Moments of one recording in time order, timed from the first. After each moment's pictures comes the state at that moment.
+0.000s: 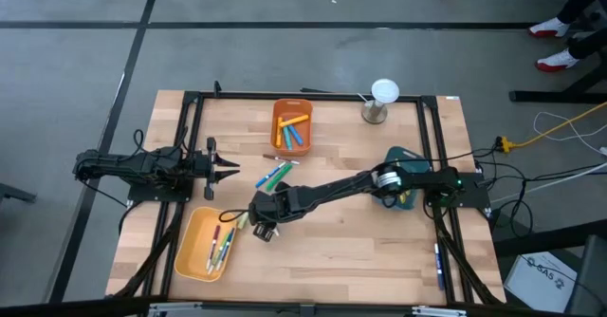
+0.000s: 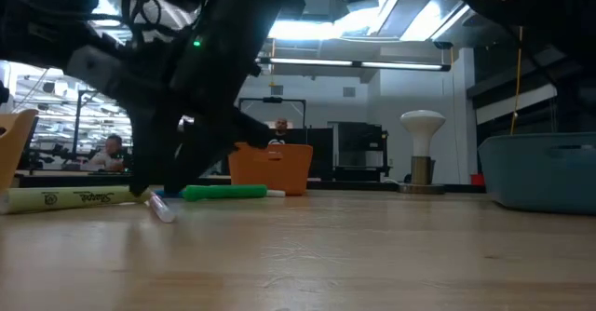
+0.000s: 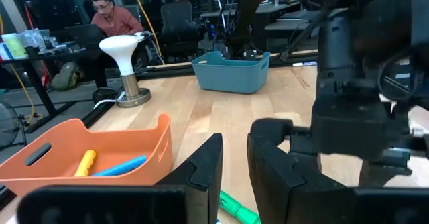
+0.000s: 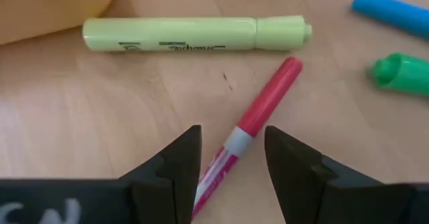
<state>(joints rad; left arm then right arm) -0.06 0.02 0.06 -0.13 -0.16 0.09 0.22 2.55 2.33 -0.82 0.23 0.58</state>
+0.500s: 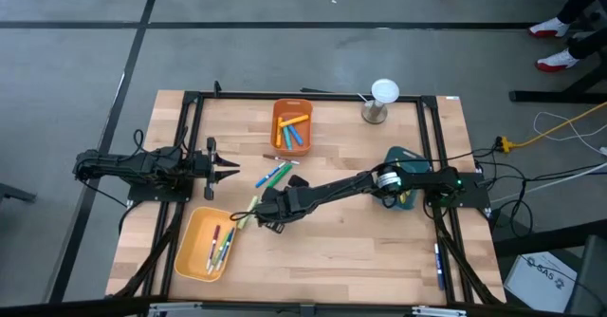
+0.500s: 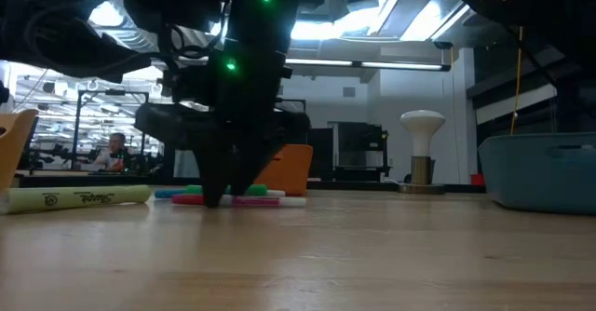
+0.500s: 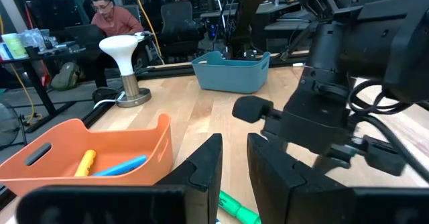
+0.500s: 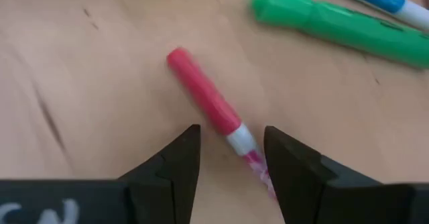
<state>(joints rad) -0.06 0.02 0.06 -0.13 -0.16 0.09 0.22 2.57 2.33 -1.09 0.41 0.65</state>
